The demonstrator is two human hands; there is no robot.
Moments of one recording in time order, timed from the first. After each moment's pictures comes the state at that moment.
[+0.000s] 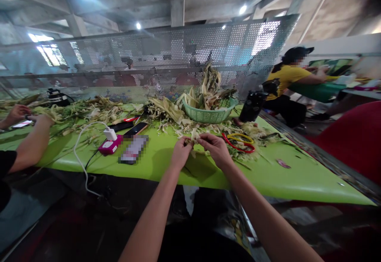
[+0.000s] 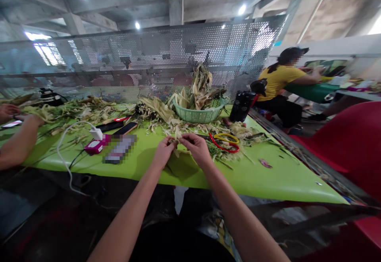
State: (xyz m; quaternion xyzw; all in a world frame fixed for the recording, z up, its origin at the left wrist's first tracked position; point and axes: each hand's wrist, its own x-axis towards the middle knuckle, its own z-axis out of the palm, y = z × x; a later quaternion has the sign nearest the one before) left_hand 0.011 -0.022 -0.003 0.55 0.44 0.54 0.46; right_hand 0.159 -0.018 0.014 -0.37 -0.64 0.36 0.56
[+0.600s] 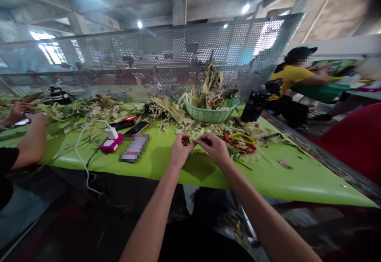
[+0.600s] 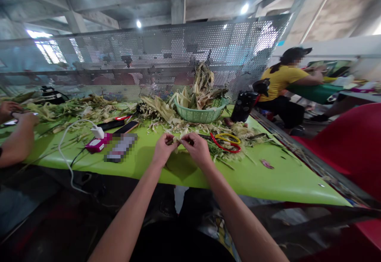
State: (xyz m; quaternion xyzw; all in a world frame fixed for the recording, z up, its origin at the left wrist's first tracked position) left_hand 0.008 -0.015 -0.005 0.55 0.45 0.59 0.38; right_hand 0.162 -0.011 0.005 -0.41 -0.74 0.17 0.50
